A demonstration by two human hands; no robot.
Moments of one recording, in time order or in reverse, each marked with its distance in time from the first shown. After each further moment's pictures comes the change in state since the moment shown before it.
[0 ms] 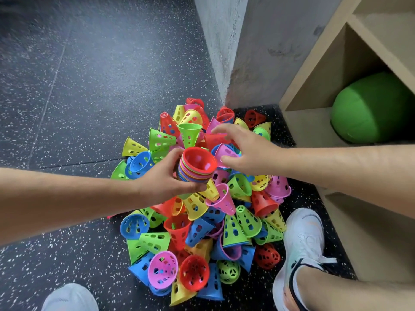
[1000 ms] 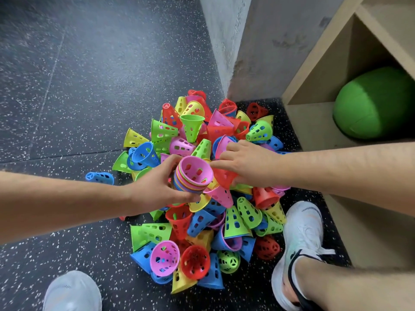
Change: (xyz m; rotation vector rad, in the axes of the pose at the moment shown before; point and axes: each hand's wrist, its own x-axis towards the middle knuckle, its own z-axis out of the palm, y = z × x) left_hand -0.033 -0.015 -0.006 0.076 -0.074 -0.049; right_hand -0.007 0.020 0.031 -0.855 -0.250 -0.464
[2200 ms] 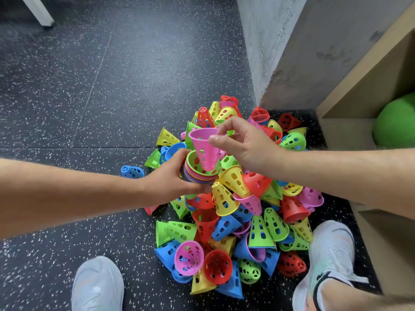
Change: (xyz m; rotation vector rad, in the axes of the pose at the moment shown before) left_hand -0.017 -0.011 -0.038 -0.045 0.122 -0.037; right_hand 0.064 -0.048 -0.085 1.478 0.409 0.419
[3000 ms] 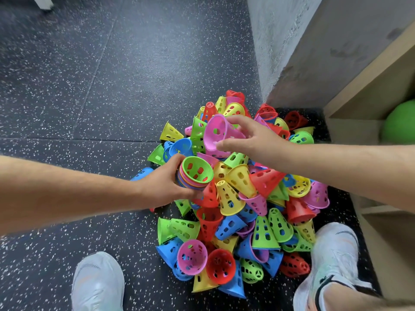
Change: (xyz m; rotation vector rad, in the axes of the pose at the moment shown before) left_hand -0.003 -0.034 -0.013 0.059 0.007 -0.098; right_hand 0.029 0.016 -0.005 -0.130 -0.068 0.156
